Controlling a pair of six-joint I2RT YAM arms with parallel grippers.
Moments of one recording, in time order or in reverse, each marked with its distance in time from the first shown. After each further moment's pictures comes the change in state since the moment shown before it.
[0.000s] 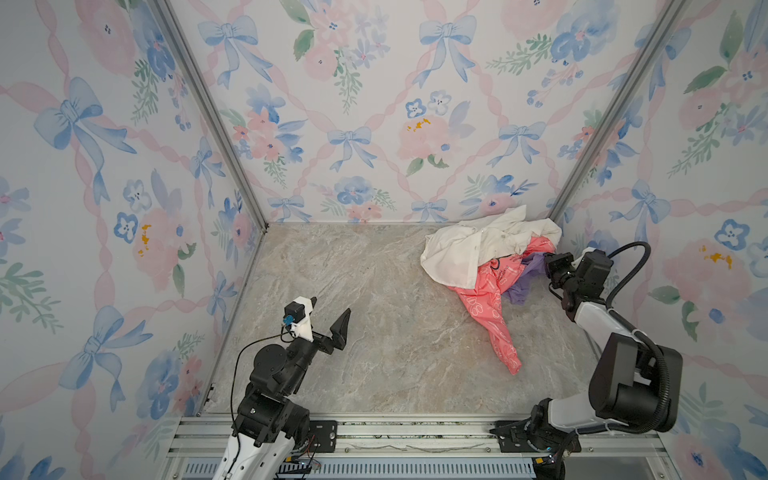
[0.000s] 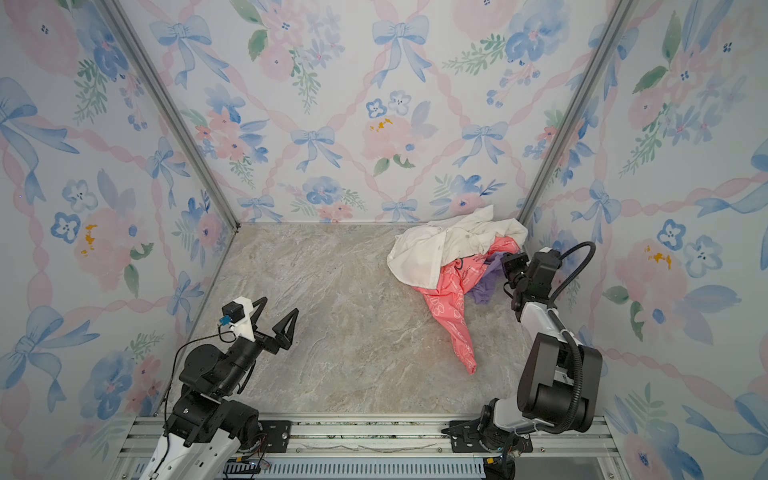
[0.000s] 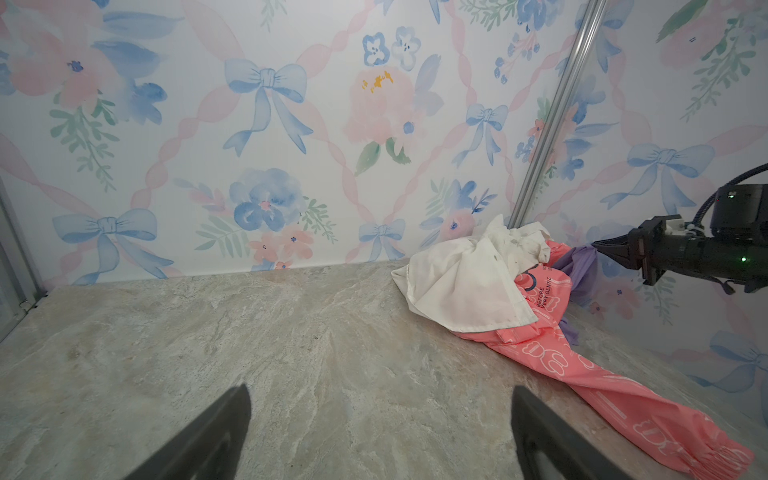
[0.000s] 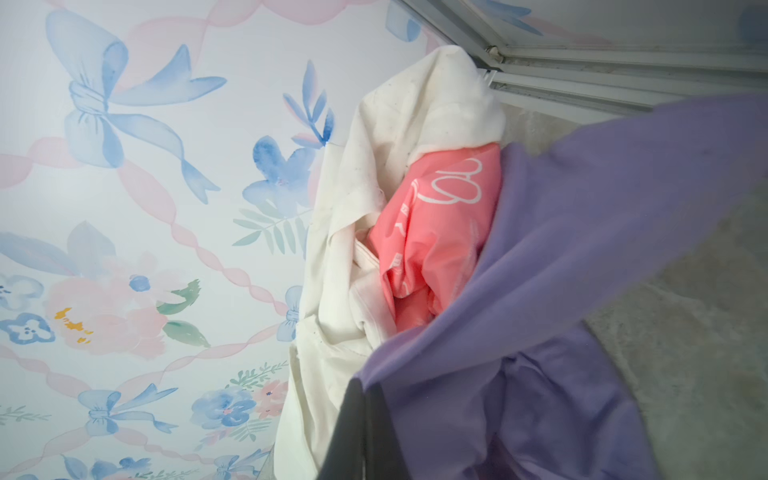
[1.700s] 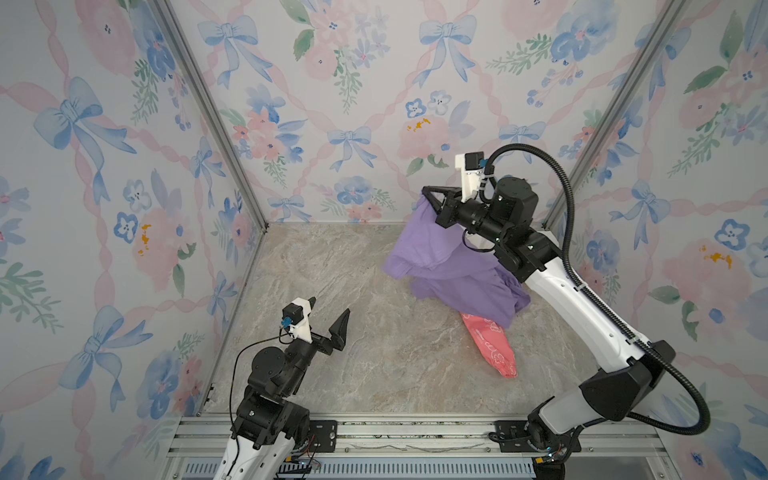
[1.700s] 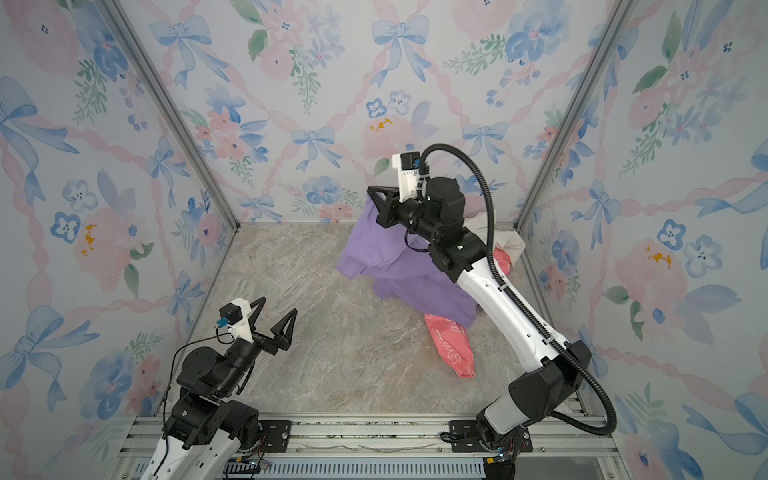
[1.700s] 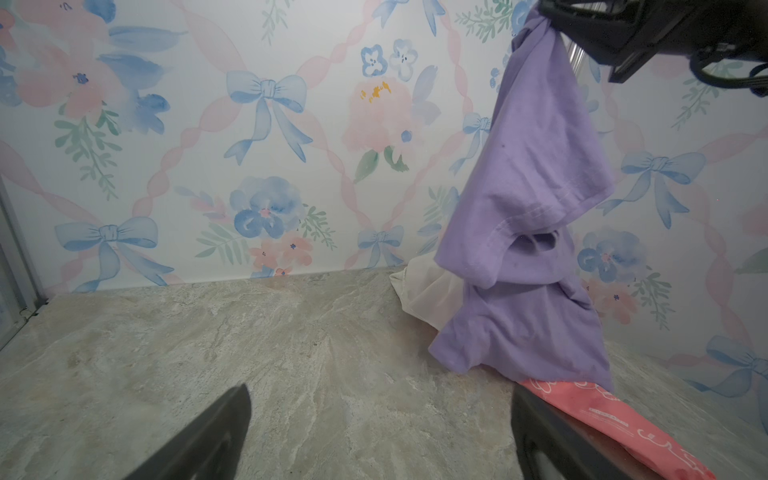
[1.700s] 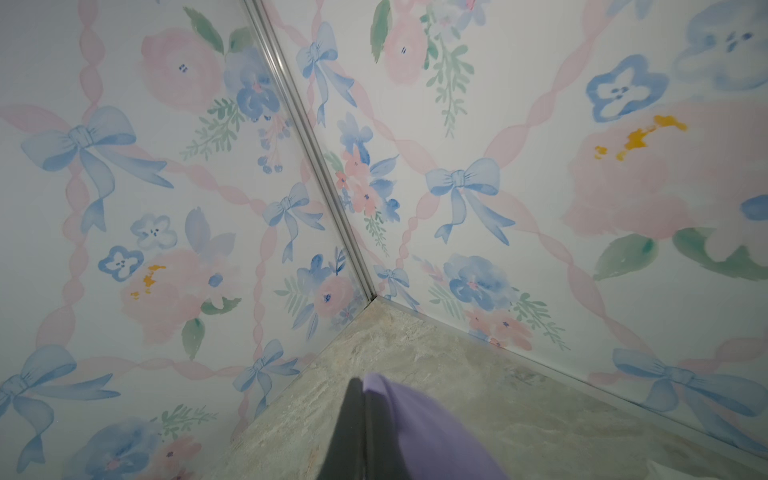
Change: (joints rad) left arm 0.000 -0.022 -0.002 0.000 0.001 0.000; right arm 0.925 0.144 0.874 -0.471 0.038 -0.736
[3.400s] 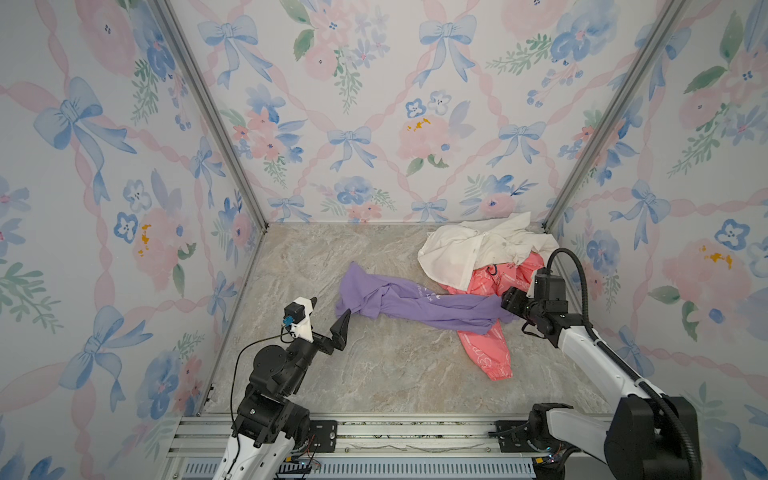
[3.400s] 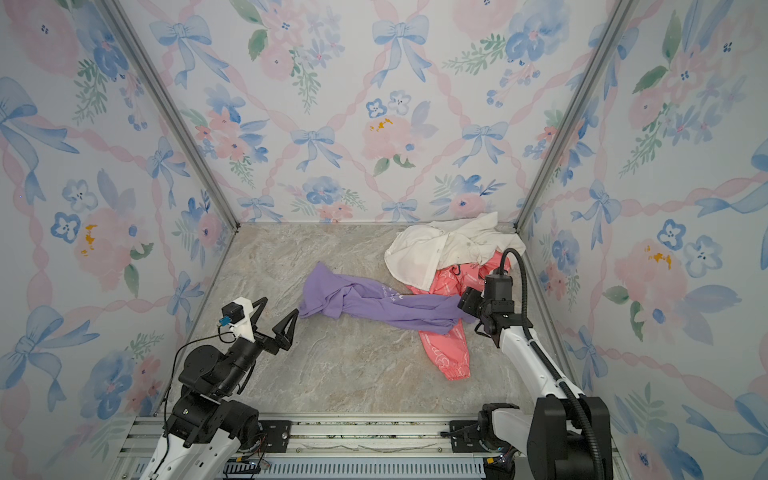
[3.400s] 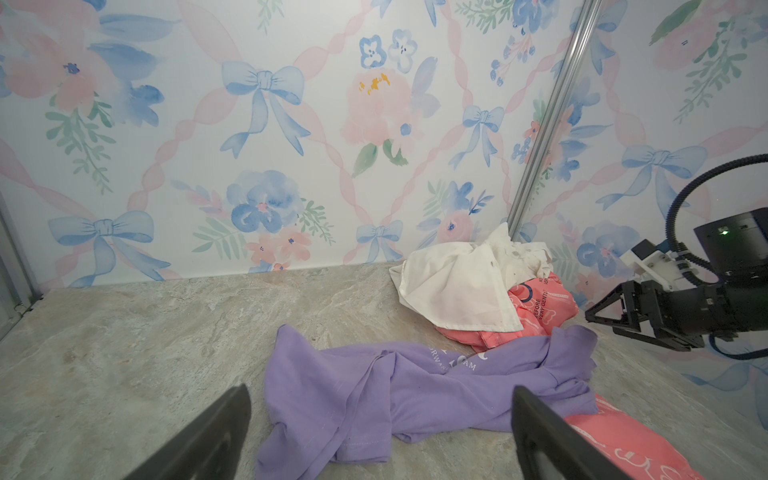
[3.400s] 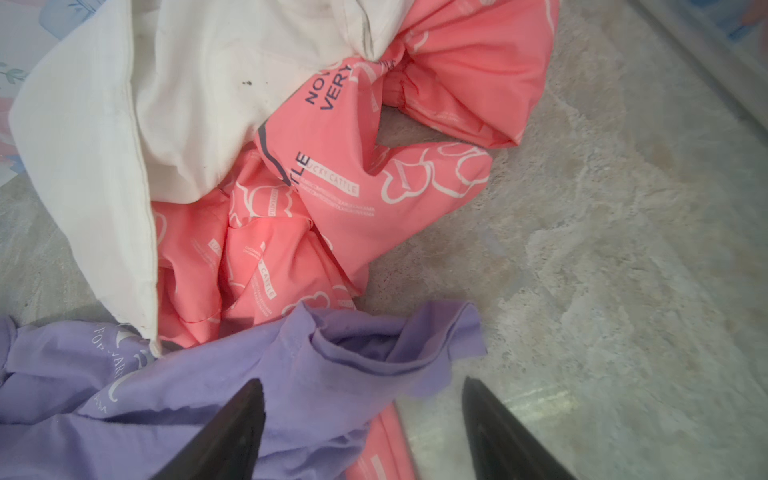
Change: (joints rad) left arm -0.003 0.016 0.000 0.000 0.004 0.000; right arm -0.597 -0.391 -1.060 -0.069 0.259 0.194
